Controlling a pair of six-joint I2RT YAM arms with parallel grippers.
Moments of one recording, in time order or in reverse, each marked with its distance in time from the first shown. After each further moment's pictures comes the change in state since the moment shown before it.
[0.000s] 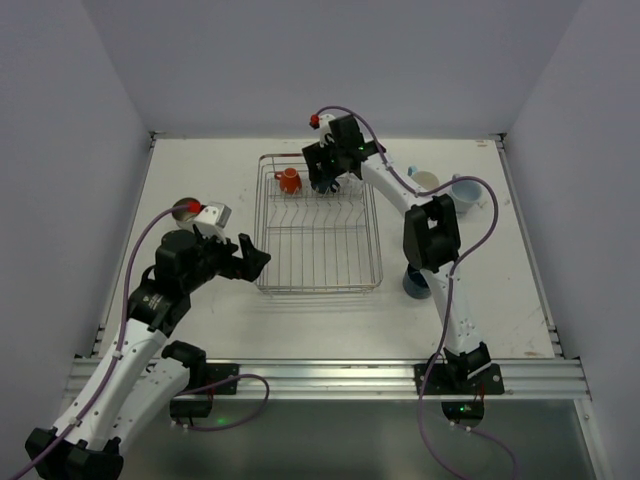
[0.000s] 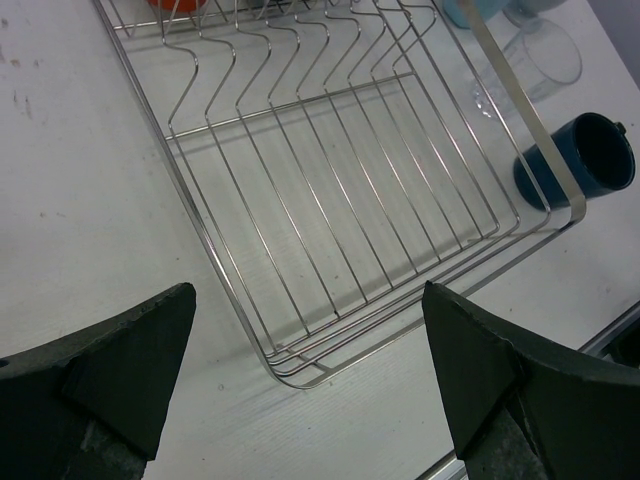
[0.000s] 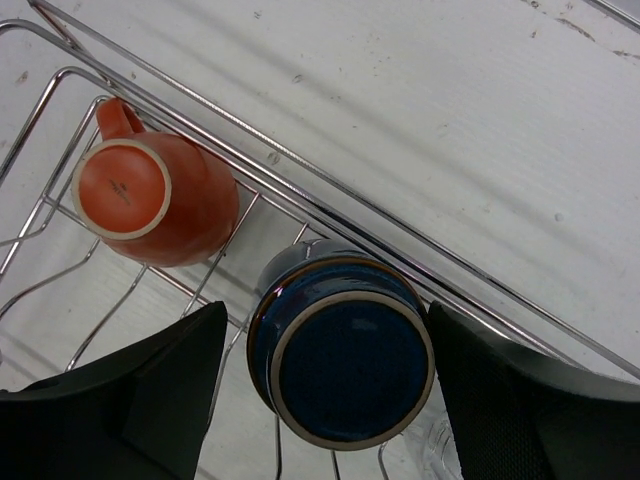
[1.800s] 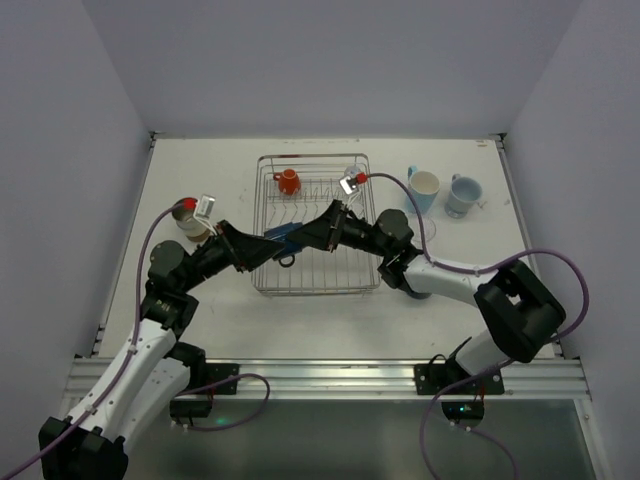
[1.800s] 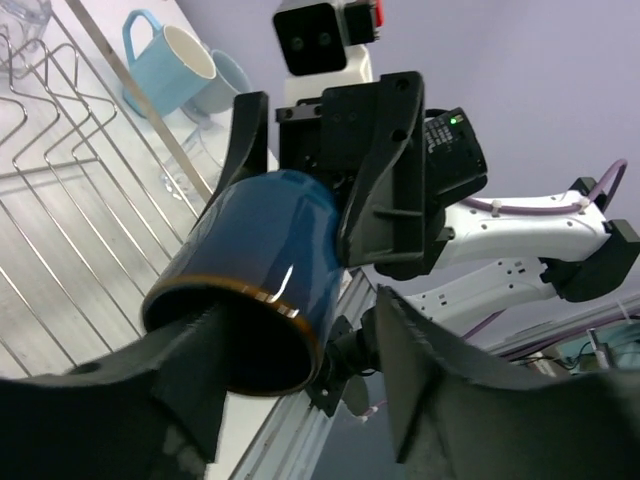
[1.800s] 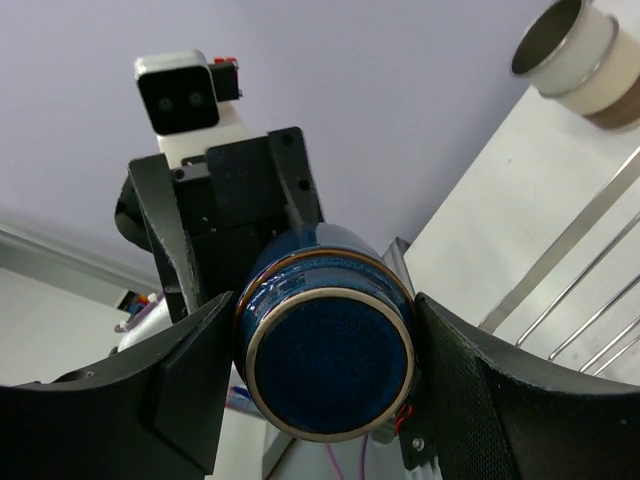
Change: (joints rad) left arm 0.046 0.008 -0.181 0.691 0.414 -0.694; right arm 0.241 -0.930 -1.485 1.484 -0.439 1.197
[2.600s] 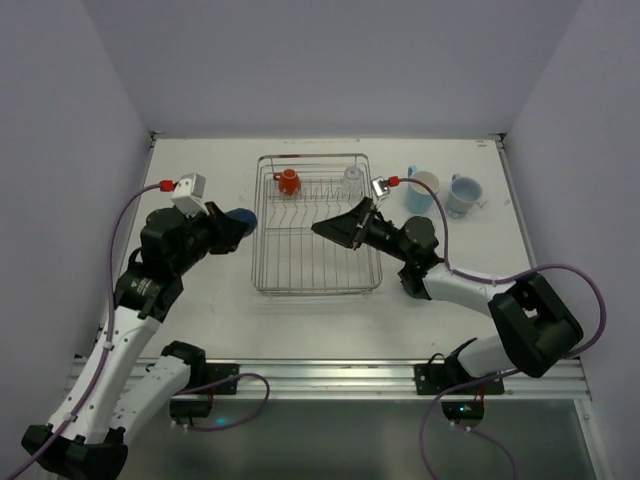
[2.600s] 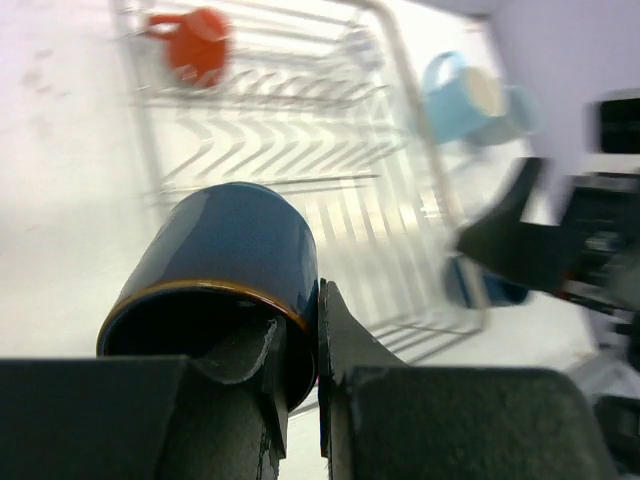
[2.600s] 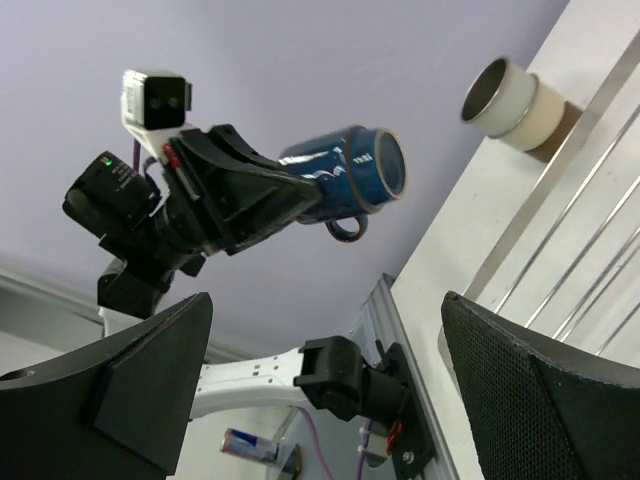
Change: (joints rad) left arm -0.006 0.064 0.363 -0.658 -0.419 0.399; right arm -0.093 -0.068 -0.134 0.090 0.020 0.068
